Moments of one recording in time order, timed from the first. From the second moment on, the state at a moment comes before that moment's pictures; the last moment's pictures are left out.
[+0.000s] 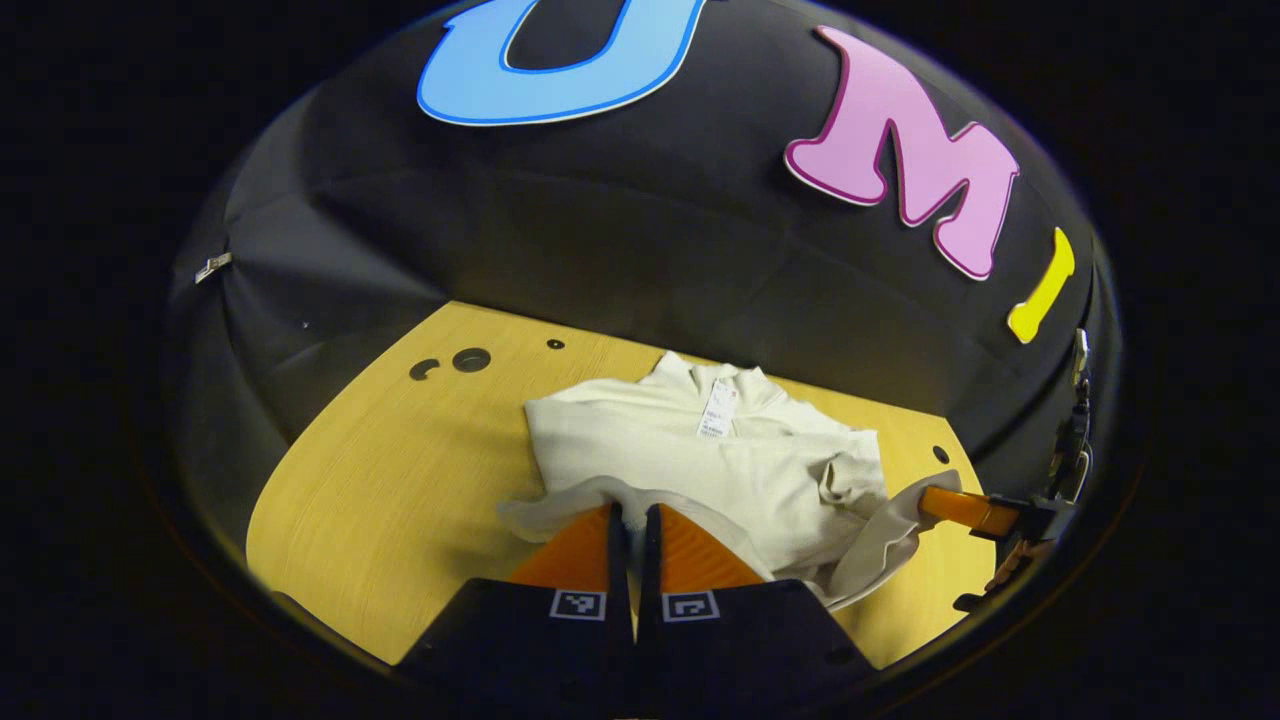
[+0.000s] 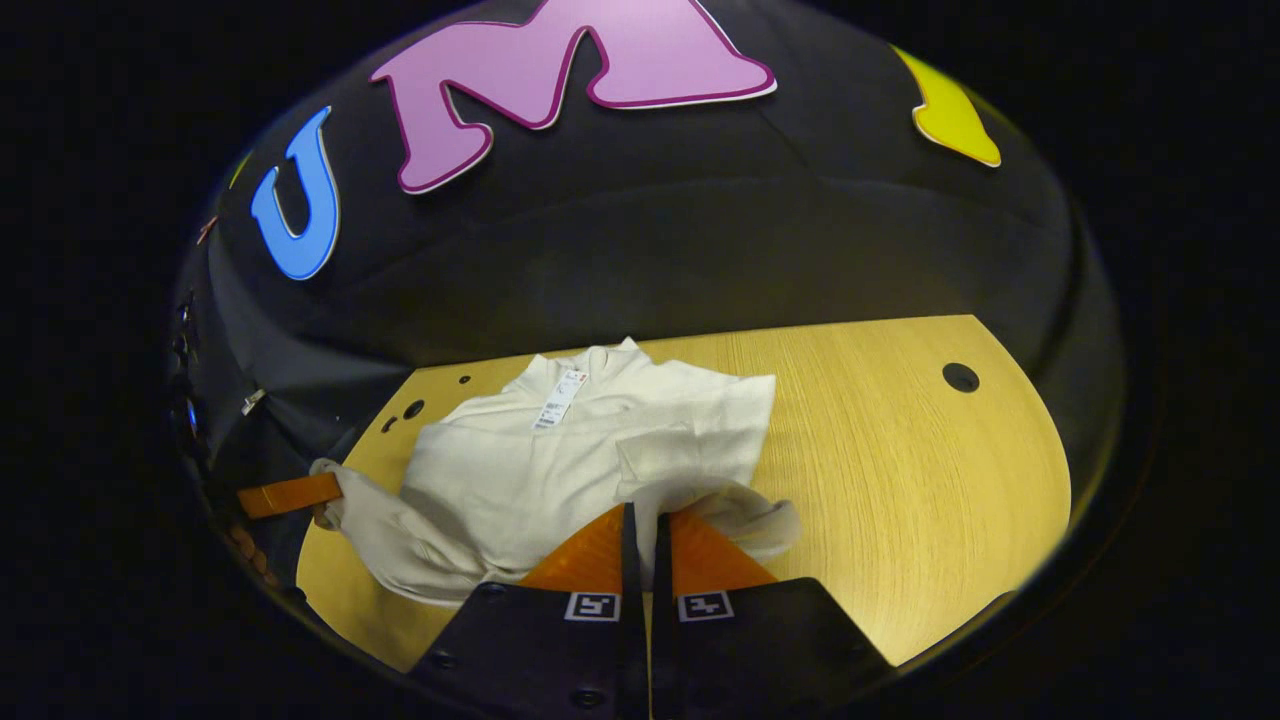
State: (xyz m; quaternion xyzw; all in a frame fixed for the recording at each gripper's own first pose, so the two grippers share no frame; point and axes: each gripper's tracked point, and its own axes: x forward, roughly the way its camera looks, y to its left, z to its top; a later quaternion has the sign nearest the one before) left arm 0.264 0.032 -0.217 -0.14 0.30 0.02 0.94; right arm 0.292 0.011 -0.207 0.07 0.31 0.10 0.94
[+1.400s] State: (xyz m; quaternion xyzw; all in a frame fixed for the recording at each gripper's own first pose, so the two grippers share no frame) left arm 0.468 0.100 -0.268 -0.03 0.26 0.07 0.96; right arm 0.470 0.031 -0.248 -0.01 0.23 0.06 0.97
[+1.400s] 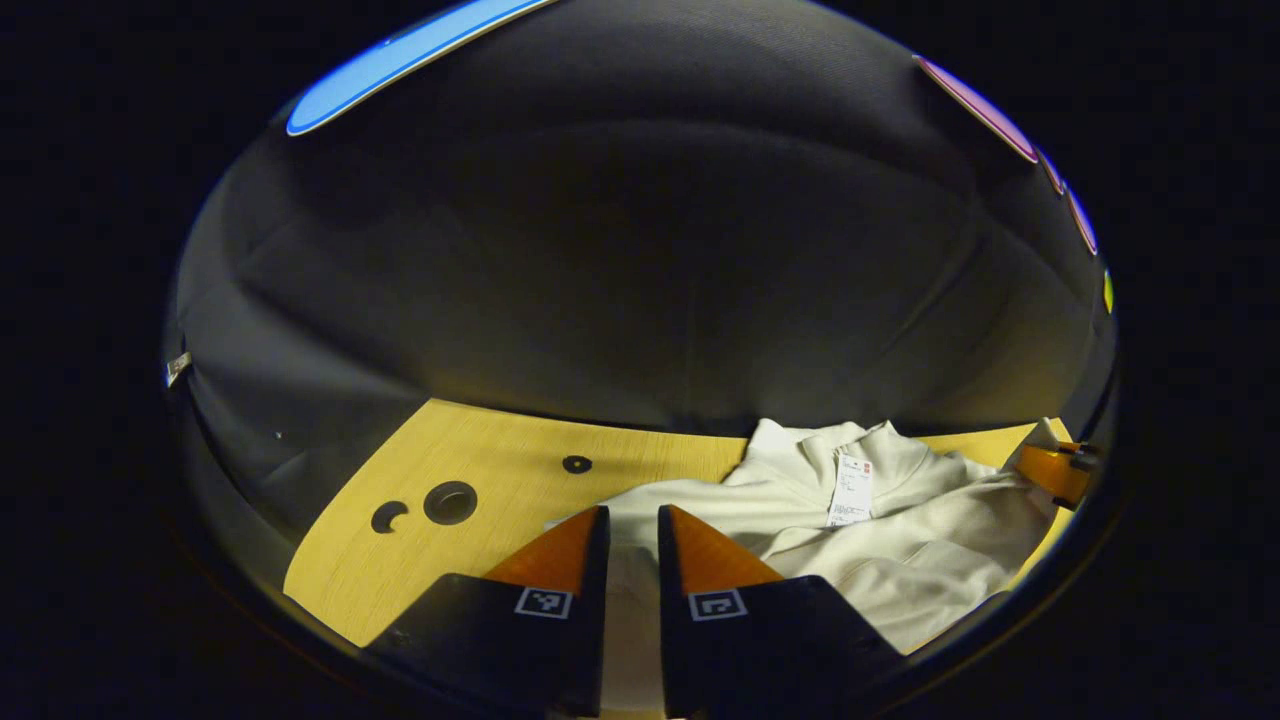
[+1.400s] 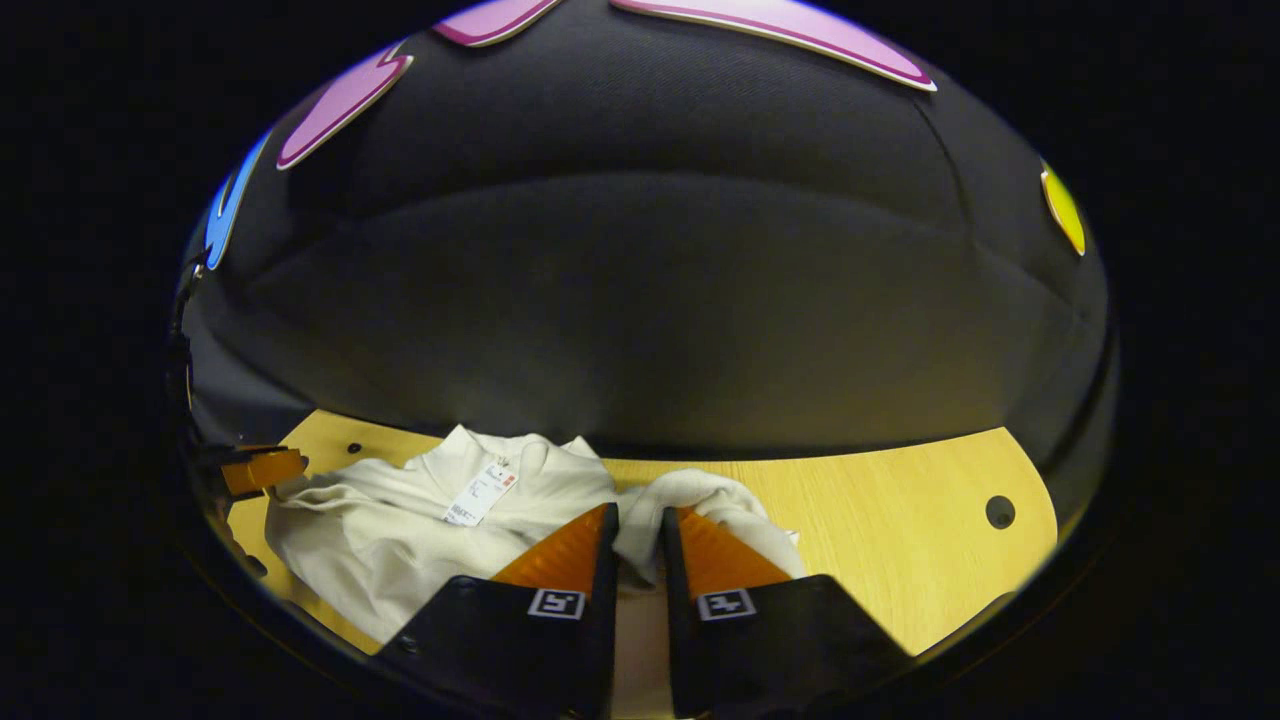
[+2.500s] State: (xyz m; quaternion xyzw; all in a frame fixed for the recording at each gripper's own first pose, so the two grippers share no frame) left arm 0.229 0.063 -0.023 -0.03 0.06 0.01 1.00; right arm 0.242 -0.020 -0.029 -0.01 0.10 0.00 0.99
